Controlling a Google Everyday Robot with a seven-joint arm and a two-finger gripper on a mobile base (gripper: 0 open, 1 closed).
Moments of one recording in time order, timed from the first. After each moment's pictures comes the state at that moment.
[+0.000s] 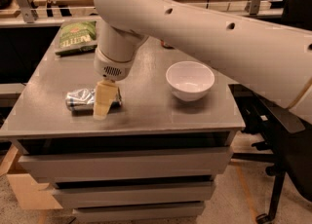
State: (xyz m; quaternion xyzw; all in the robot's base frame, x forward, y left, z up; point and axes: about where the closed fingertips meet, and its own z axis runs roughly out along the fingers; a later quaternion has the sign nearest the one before) arm 0.540 0.133 0.856 -0.70 0.68 0.09 0.20
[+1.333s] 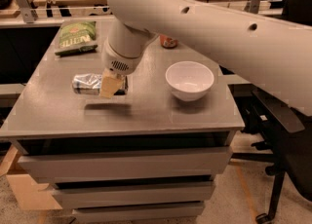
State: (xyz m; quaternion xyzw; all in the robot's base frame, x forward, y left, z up) arm 0.555 0.119 0.873 -0.67 0.69 0.07 0.25
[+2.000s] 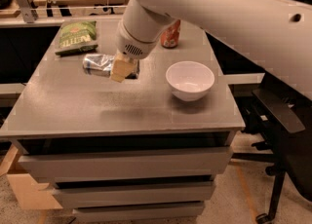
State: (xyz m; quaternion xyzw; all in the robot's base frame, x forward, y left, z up) arm 0.570 0.086 0.918 -0.64 0.70 0.04 0.29
